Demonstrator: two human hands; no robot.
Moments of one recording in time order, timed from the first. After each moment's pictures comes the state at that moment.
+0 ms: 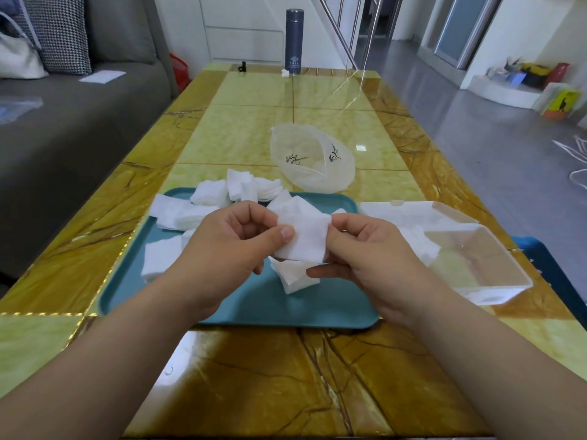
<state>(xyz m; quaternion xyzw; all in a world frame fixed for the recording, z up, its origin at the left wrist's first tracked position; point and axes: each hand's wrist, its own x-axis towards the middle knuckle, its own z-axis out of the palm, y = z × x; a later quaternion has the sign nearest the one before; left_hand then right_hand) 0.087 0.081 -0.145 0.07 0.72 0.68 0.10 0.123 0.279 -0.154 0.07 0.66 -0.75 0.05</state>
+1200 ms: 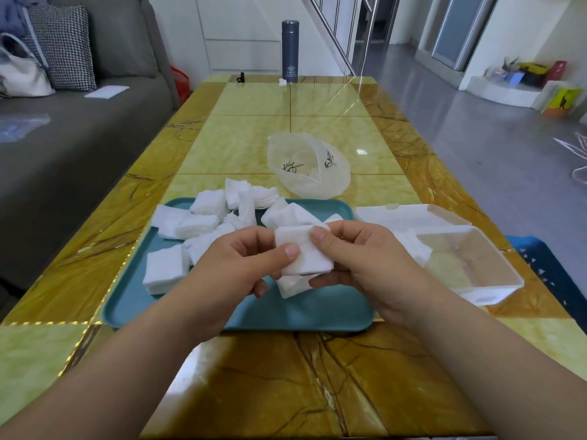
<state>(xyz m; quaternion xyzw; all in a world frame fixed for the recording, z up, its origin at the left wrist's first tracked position) 0.095 0.083 -0.155 0.06 0.71 0.68 0.18 0.129 0.289 -0.146 0.05 0.67 -0.74 0.07</state>
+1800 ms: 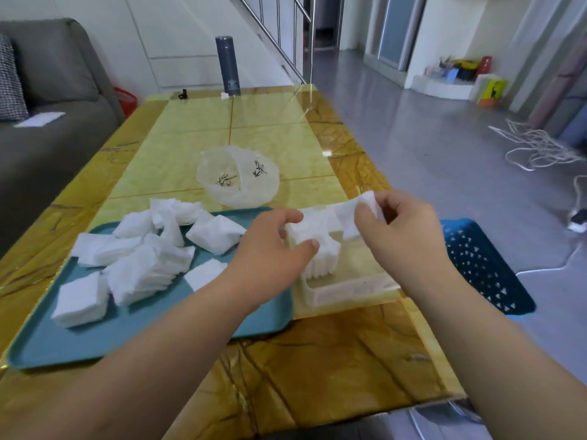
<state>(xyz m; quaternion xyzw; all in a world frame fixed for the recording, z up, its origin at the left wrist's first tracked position) 0.107 0.239 -0.140 0.13 0.85 0.50 0.09 0.159 0.422 -0.132 0.20 0.84 -0.45 -0.24</state>
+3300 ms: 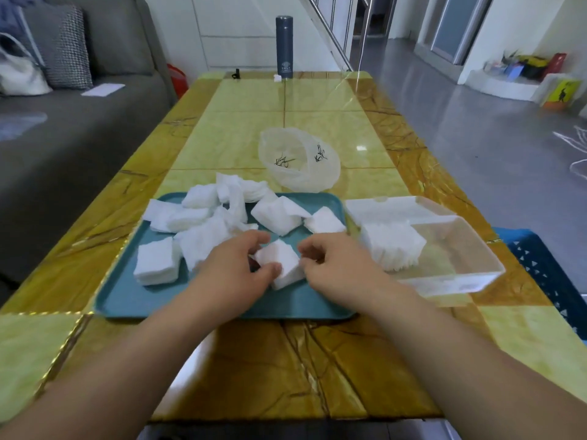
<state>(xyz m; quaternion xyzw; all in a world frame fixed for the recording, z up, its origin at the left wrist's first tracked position) 0.098 0.100 -0.172 0.08 0.94 0.33 0.07 0.124 0.281 -0.164 0.04 0.92 -0.38 0.05</state>
